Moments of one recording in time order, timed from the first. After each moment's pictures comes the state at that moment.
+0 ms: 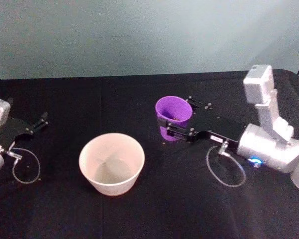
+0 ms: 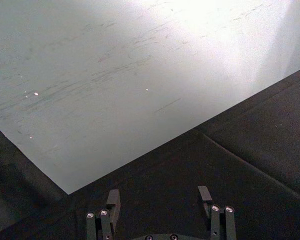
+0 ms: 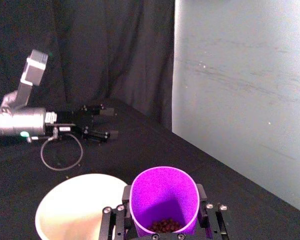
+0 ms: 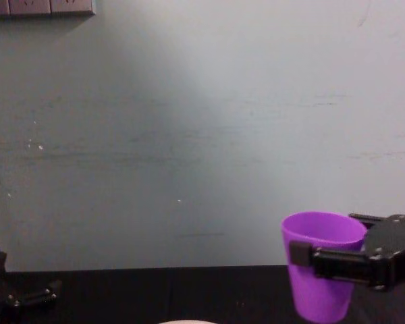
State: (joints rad) left arm -0.20 0.60 0.45 -1.41 -0.25 -0.12 0.03; right arm 0.20 0.60 -0.39 -1.64 0.46 -0.01 0.56
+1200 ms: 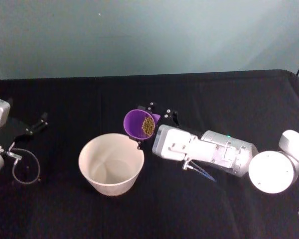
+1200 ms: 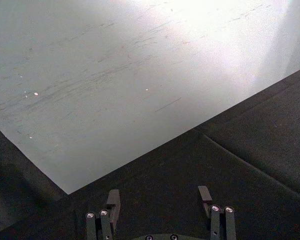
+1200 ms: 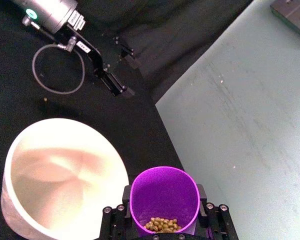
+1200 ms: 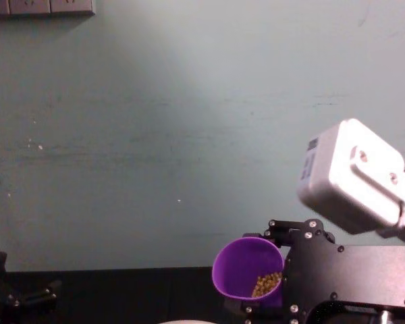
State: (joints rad) left arm -0.20 0.60 0.45 -1.41 -0.25 -0.12 0.03; right arm 0.28 0.55 -0.60 -1.69 -0.28 -0.05 0.36
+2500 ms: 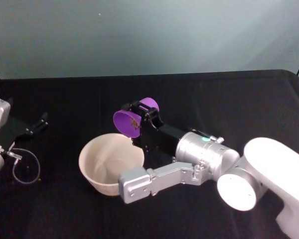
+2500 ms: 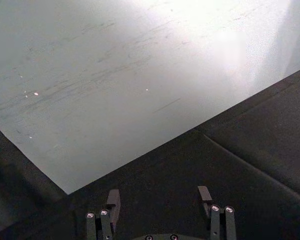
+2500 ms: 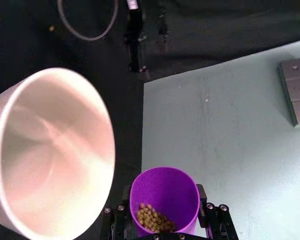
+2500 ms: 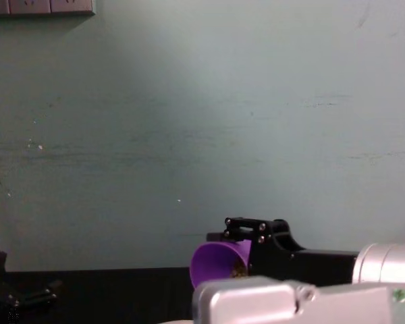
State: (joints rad) left arm -0.20 0.60 0.45 -1.41 -0.25 -0.12 0.03; right arm 0.33 0.51 -0.72 -1.70 -0.86 -0.01 0.25
